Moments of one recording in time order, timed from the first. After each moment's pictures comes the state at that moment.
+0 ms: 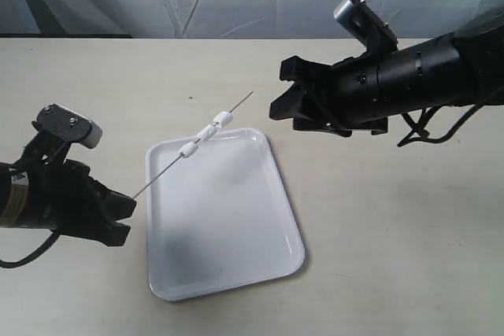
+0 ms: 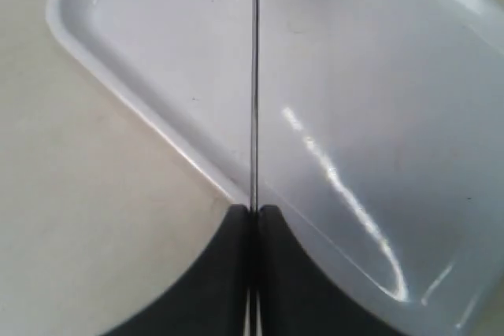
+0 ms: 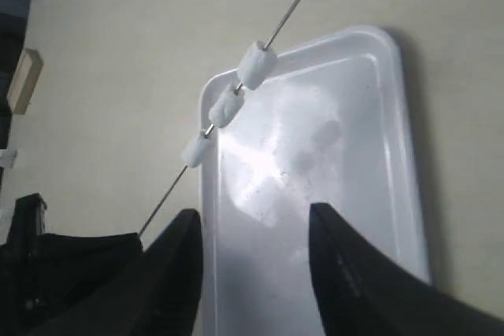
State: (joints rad) left arm -0.25 1.42 -0.43 1.74 -0.40 -1.57; right arm 0.37 1.62 -0.90 1.30 0.58 -0.71
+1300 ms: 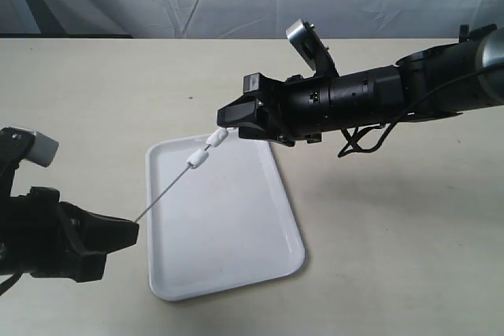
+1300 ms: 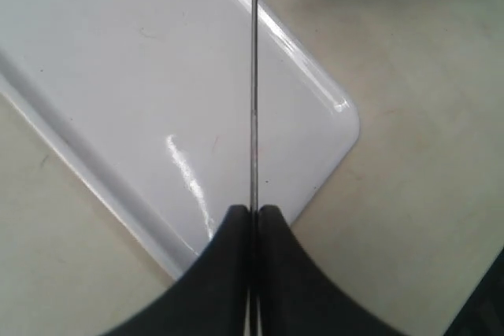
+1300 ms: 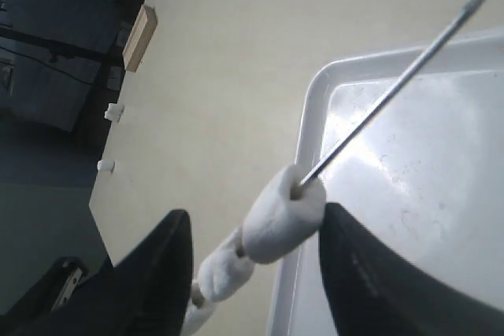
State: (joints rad) left arm -0.25 1.09 -0.28 1.75 -0.61 -1.84; right arm 0.41 1.89 -0.97 1.74 0.83 -1.21
